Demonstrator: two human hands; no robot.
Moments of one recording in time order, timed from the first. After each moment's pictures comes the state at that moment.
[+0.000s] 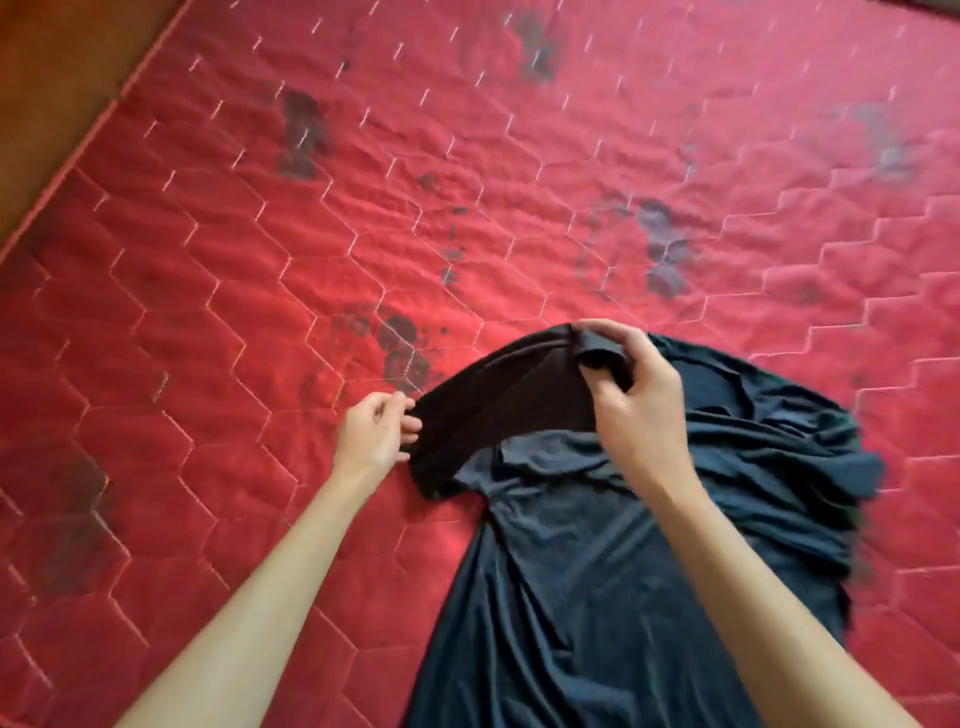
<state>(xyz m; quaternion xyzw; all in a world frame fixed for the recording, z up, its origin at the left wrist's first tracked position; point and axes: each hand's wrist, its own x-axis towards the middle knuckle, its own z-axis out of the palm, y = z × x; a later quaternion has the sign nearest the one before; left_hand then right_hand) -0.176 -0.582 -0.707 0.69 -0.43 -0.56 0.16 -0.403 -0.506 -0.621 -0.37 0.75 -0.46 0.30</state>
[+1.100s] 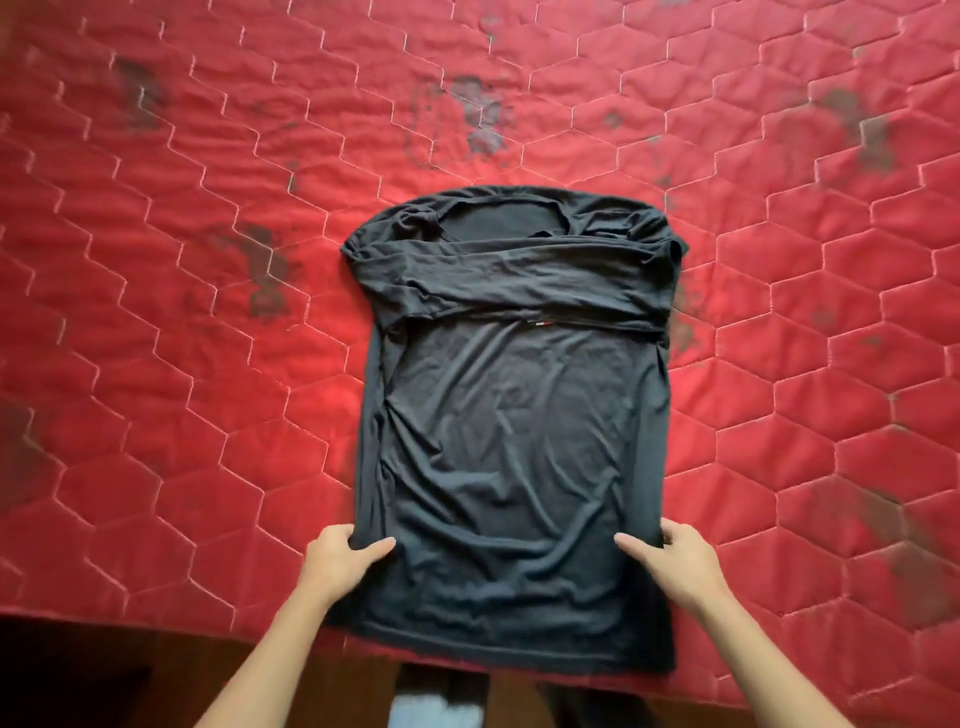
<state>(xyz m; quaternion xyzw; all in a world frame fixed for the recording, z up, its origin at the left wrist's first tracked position) -0.132 -0.259 -0.747 0.68 -0.56 -0.43 -0.20 -0.470 -0.041 -0.739 -0.14 0.87 -0.13 0.46</state>
